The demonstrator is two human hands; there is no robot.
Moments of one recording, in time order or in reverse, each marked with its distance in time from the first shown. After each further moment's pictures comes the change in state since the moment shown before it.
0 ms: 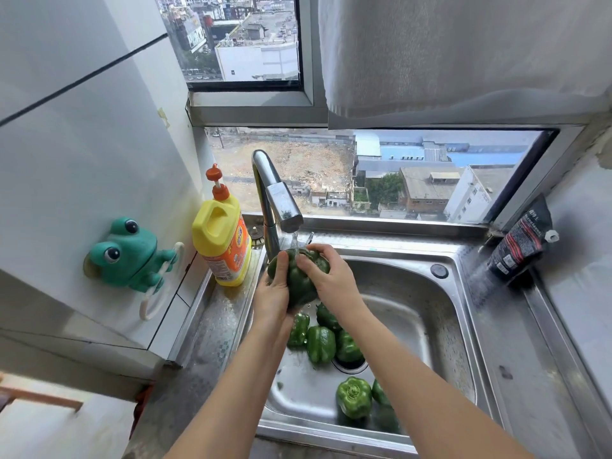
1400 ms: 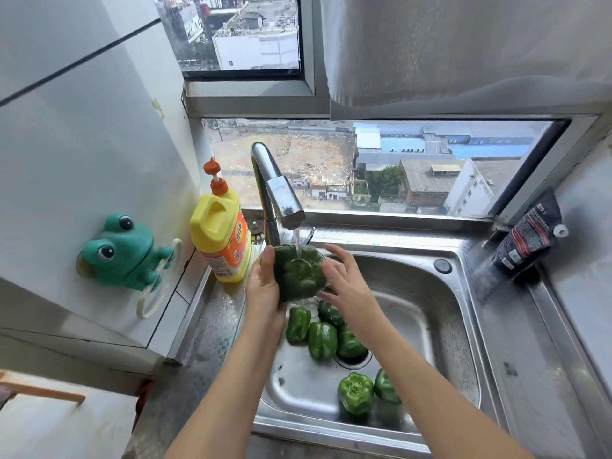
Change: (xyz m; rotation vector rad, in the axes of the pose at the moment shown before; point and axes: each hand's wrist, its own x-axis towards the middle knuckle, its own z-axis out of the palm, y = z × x) left_hand 0.009 0.000 -0.014 0.070 -0.059 0.160; right_hand -0.017 0.026 -0.014 0.365 -0.193 0.084
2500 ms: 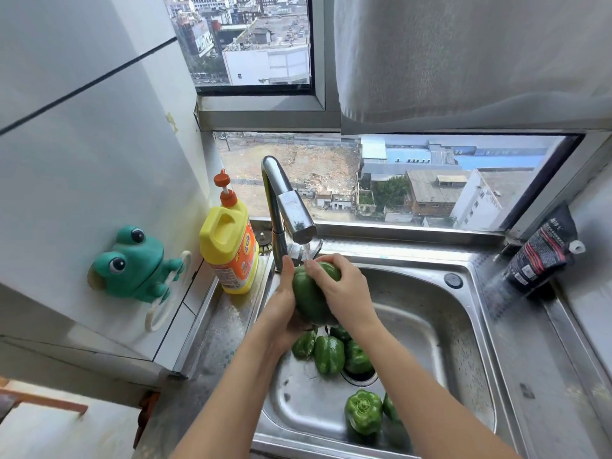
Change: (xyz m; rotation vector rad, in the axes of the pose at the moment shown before) left_hand -0.005 0.011 0.006 0.150 -0.232 -0.383; right_hand 0.025 -0.016 0.019 -0.427 0.249 -0.131
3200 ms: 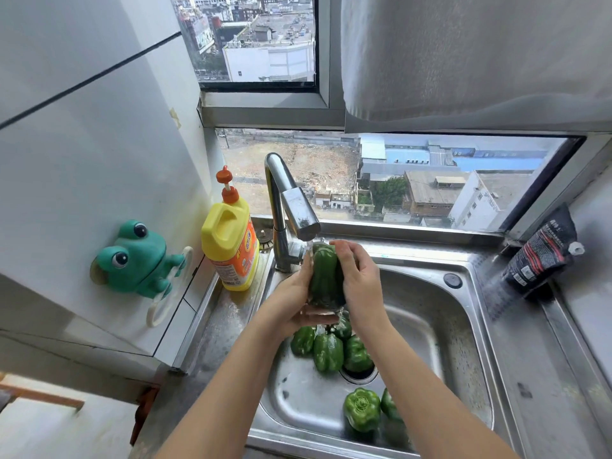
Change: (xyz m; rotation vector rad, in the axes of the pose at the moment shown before) left_hand -0.012 0.018 0.011 0.276 -0.055 -0.002; right_hand 0.002 0.001 -0.003 0.391 0.109 0.007
